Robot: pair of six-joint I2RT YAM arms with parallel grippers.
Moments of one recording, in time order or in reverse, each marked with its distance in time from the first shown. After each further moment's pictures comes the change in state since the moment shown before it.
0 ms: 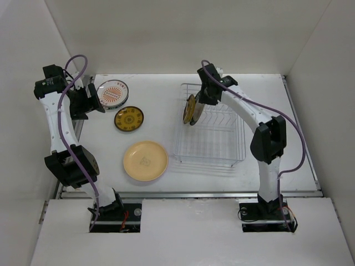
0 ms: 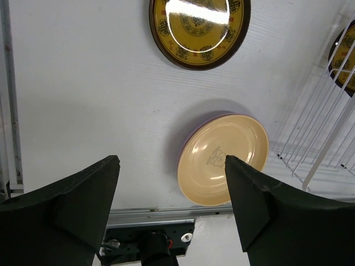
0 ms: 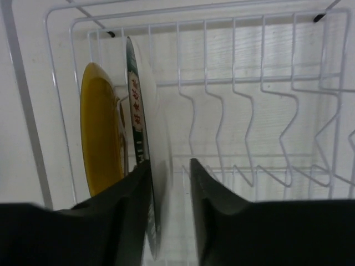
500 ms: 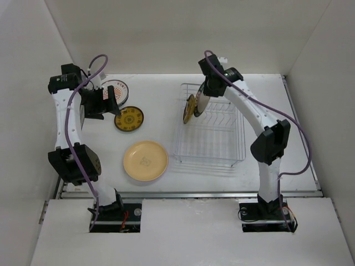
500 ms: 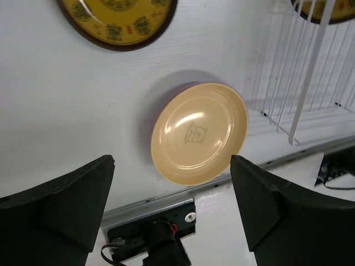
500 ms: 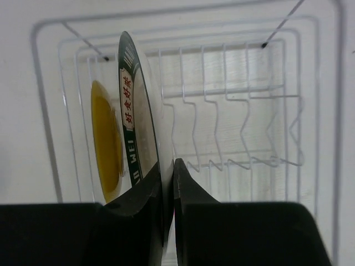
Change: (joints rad) left arm -0.118 0.011 -0.001 -0.072 0.113 0.117; right arm 0.017 -0.001 0.140 -0.134 0.097 -0.025
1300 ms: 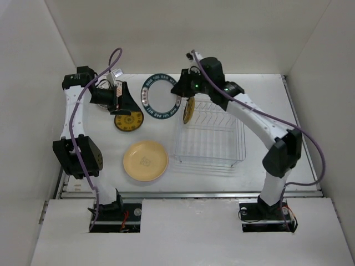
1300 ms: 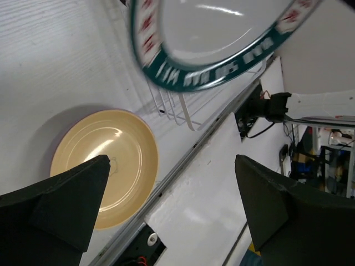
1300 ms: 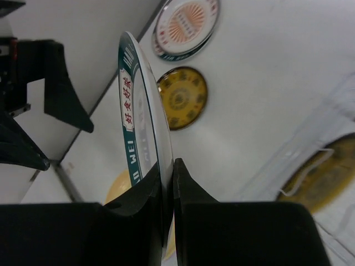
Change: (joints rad) left arm -0.097 0.070 -0.026 -0.024 0.532 0.147; right arm 0.086 -0.272 -0.301 0.627 -0.661 -0.180
